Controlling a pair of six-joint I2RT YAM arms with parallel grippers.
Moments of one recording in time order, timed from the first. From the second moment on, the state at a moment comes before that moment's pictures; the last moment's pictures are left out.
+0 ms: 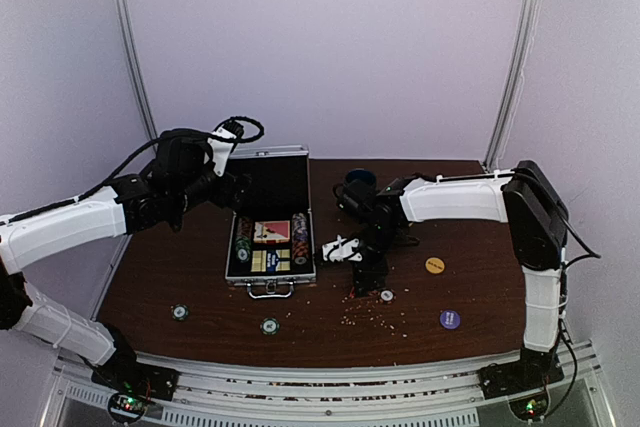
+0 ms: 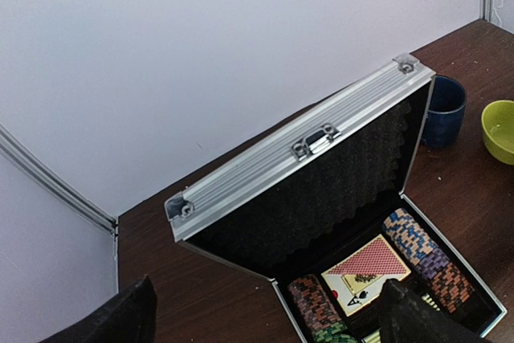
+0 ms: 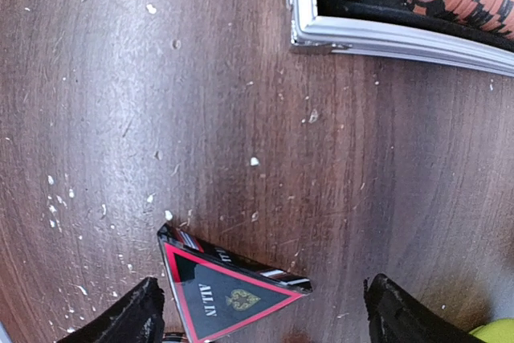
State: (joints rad) left arm -0.72 1.29 1.02 -0.14 -0.47 0.18; right arm 0.82 2.03 1.50 -0.80 -0.16 -0.81
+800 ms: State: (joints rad) left arm -0.72 1.30 1.02 -0.14 -0.42 0.18; right arm 0.82 2.07 1.50 -0.85 -0.16 -0.82
